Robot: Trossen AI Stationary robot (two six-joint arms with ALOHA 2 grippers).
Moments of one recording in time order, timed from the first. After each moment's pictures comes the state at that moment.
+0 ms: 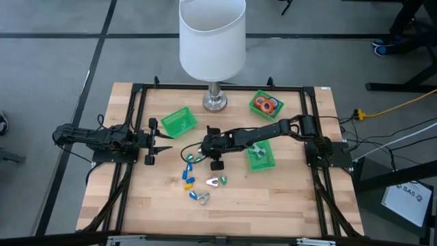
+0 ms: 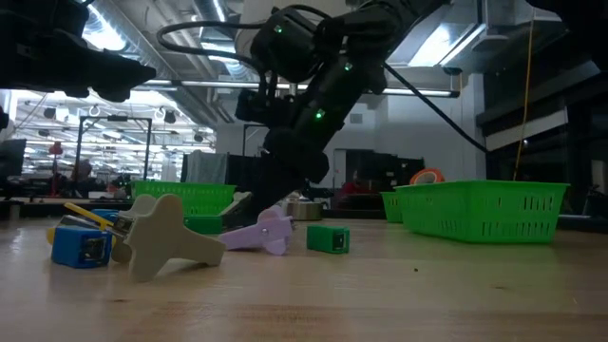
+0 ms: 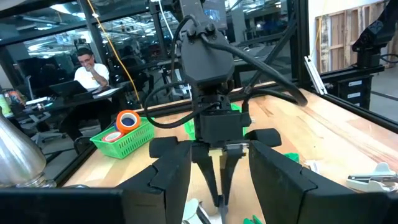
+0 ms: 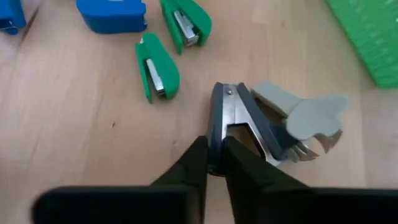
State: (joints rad) left arm -0.10 0.02 0.01 0.03 -0.11 0.20; right arm 0.06 2.17 1.48 -0.28 0.10 -0.15
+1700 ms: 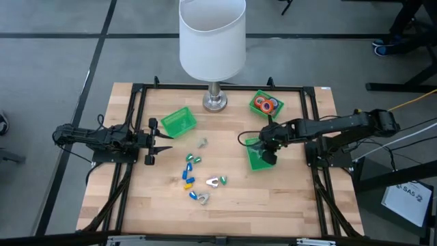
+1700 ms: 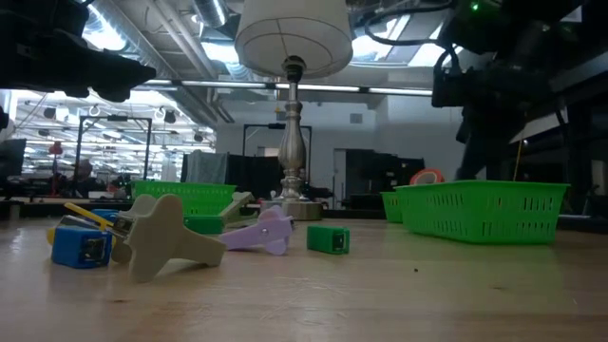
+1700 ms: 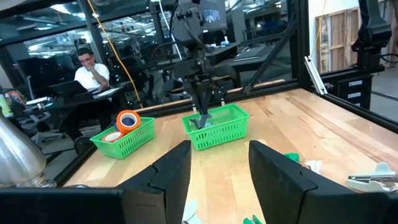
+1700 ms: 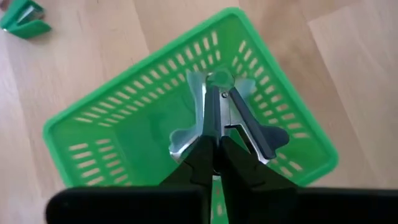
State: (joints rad) left arm -0.10 0.02 0.01 0.03 -0.11 0.20; right arm 0.01 1.22 0.67 -0.54 0.03 0.36
